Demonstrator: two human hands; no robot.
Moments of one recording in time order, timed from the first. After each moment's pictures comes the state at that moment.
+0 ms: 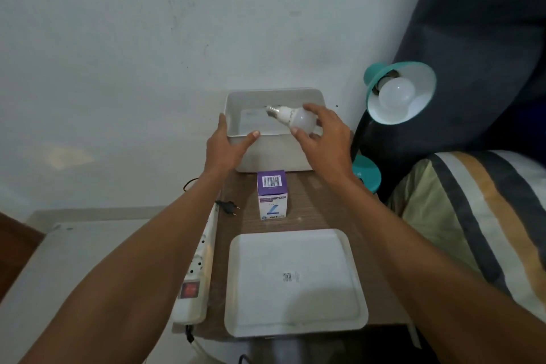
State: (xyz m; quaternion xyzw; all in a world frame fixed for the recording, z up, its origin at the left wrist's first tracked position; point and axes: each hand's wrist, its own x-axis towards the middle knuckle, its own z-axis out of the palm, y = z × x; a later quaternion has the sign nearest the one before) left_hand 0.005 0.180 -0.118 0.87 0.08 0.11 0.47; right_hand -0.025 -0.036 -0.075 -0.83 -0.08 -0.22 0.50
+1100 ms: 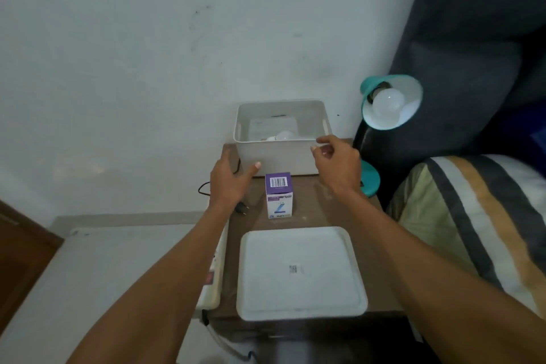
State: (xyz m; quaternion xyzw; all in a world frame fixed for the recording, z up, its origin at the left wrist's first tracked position) left_hand -0.078 0.177 -0.119 0.85 0.12 0.13 0.49; right_hand -0.056 -0.052 -0.087 -0.88 0.04 -0.18 0.44
